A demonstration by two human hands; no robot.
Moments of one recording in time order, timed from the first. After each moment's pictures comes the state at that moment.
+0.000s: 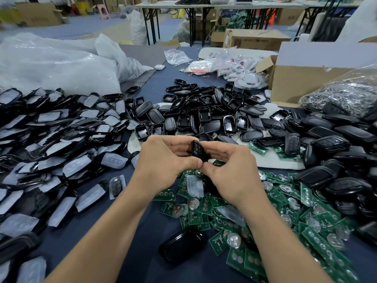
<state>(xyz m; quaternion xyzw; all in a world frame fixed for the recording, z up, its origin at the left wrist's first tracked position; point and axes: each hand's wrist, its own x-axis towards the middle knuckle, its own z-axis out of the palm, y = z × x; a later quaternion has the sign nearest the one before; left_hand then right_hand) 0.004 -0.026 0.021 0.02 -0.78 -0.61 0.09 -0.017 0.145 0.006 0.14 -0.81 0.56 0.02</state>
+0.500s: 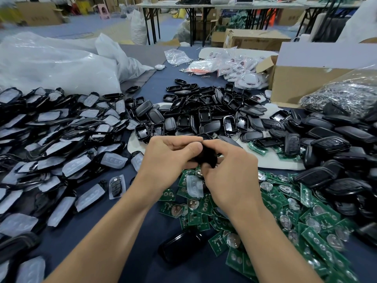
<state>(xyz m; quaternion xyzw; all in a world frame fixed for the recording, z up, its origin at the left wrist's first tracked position) 0.006 -0.012 0.024 0.04 -0.72 -0.69 0.09 -0.003 0.133 0.009 0.13 -0.87 0.47 0.12</state>
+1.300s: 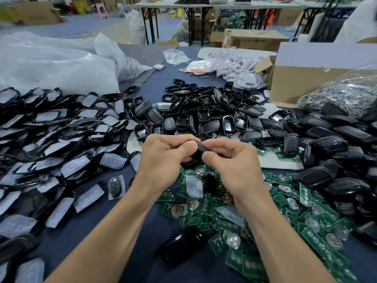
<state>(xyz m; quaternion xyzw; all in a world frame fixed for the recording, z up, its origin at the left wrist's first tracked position) 0.004 -0.016 0.022 0.01 -0.74 -0.66 0.14 -0.015 0.140 0.013 0.08 -0.73 0.67 0.00</state>
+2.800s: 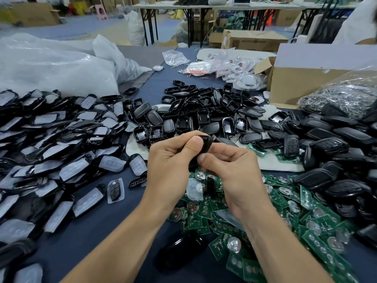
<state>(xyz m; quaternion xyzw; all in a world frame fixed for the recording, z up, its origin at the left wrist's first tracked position) 0.016 0.010 0.027 -0.02 -0.66 -0.72 0.21 -0.006 0.136 0.017 0.09 -0.60 0.79 -0.06</state>
